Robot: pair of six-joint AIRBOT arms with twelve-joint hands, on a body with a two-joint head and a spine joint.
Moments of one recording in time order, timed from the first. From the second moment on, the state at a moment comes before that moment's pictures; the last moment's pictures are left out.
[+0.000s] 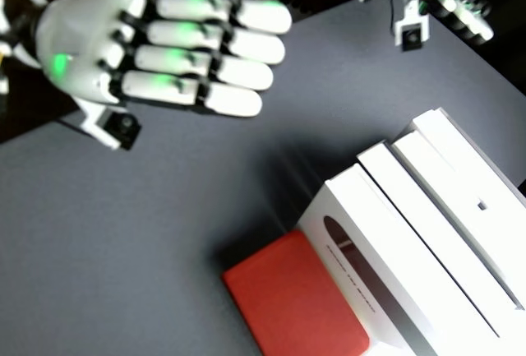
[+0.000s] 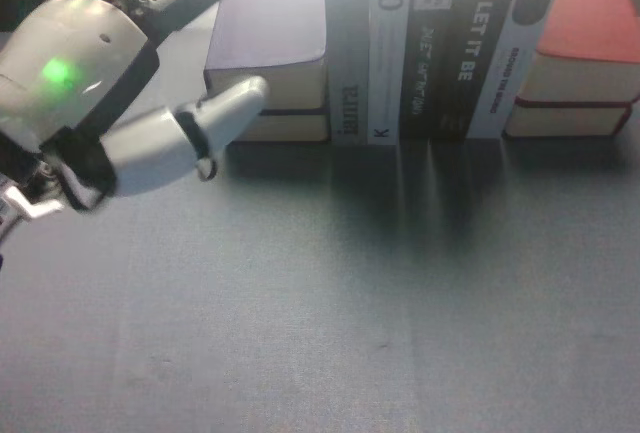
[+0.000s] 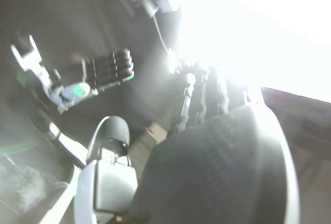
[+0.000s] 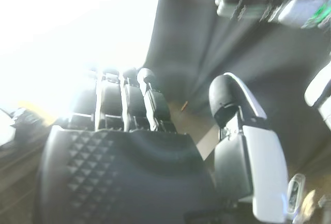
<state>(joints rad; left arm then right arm) 0.89 -0.82 1.07 -0.02 -1.23 0.81 -1.05 -0.68 0.91 0.10 1.25 -0.77</state>
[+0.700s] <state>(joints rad) 0.86 -0.81 1.04 0.10 -1.02 0.82 -0.77 -0.73 0.95 0.01 0.92 -0.95</state>
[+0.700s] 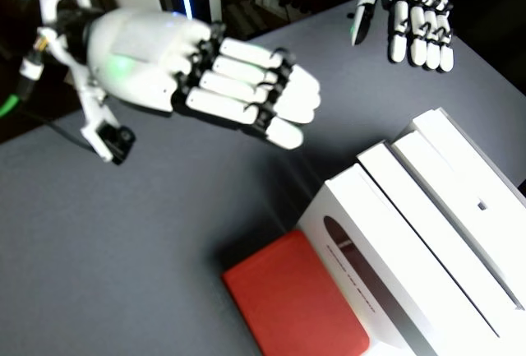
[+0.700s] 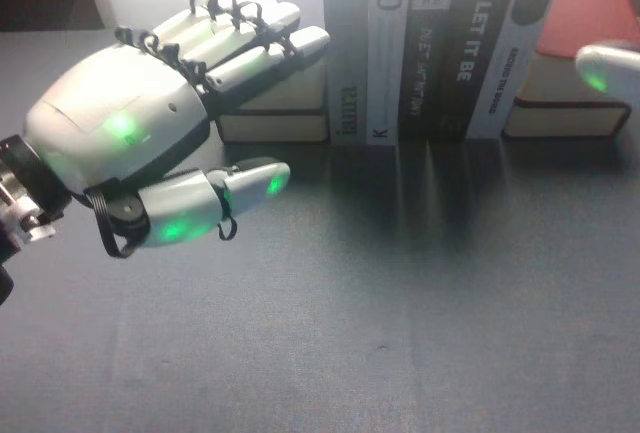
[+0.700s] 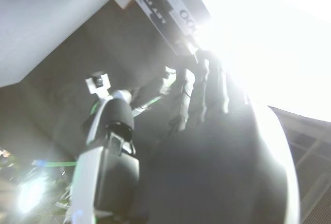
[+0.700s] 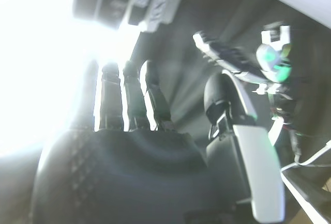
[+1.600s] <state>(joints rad) 0.89 -0.81 1.04 0.09 -1.01 0.82 -0.52 -0.88 1.10 0.18 0.65 -1.19</state>
